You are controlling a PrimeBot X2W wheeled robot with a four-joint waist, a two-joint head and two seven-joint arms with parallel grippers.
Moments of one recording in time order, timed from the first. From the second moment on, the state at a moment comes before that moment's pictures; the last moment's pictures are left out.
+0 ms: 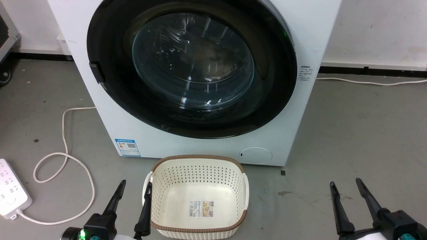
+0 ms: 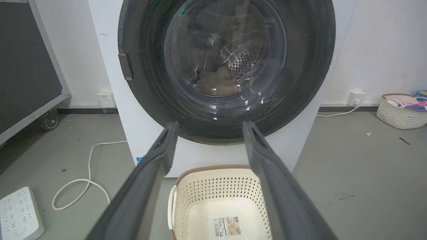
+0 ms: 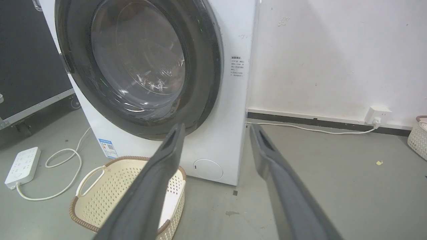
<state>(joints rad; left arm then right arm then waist) 0.06 0.07 -0.02 0.11 -0.07 -0.12 -0.26 0.08 -0.06 -0.06 0.10 0.05 0.13 -0.26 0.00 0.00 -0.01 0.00</state>
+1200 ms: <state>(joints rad) 0.06 0.07 -0.01 0.09 -0.06 -0.10 -0.20 0.08 -0.05 -0.03 0.07 0.04 0.13 -0.20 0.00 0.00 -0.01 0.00</state>
